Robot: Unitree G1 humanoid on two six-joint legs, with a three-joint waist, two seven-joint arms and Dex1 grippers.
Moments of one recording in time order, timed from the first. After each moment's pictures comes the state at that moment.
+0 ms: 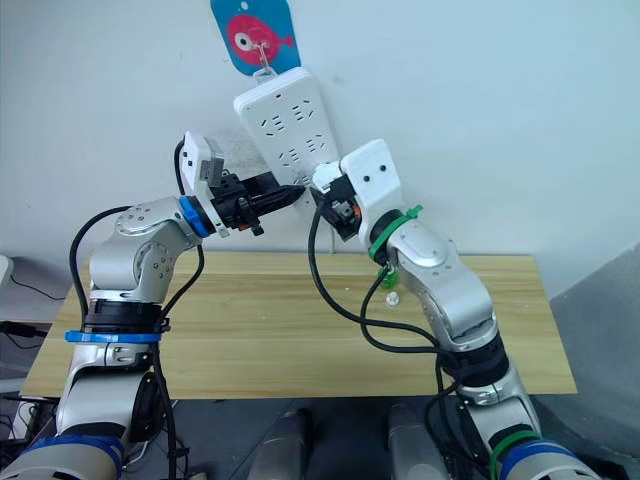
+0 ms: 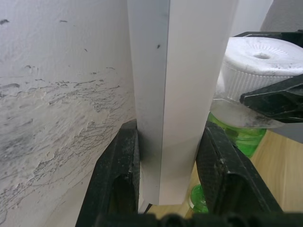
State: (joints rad) left arm -0.78 0.51 0.08 0.24 -0.41 0.43 -0.95; right arm -0.72 -0.14 0.22 -0.32 0.18 0.74 0.21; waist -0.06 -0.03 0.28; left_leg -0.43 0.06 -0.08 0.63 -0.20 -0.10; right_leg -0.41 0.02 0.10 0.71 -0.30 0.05
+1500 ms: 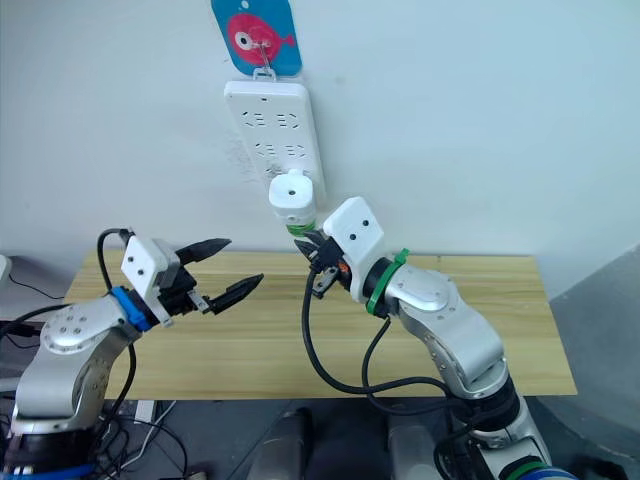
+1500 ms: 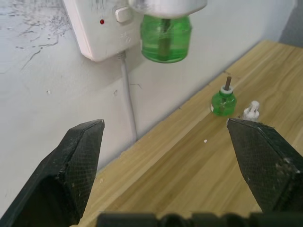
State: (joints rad) left arm -0.04 0.61 0.27 -0.36 -0.39 0.30 -0.79; right arm -0.55 -0.16 0.31 -0.52 0.26 0.81 0.38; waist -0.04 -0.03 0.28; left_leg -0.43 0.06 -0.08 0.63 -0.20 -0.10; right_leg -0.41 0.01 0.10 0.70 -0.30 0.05
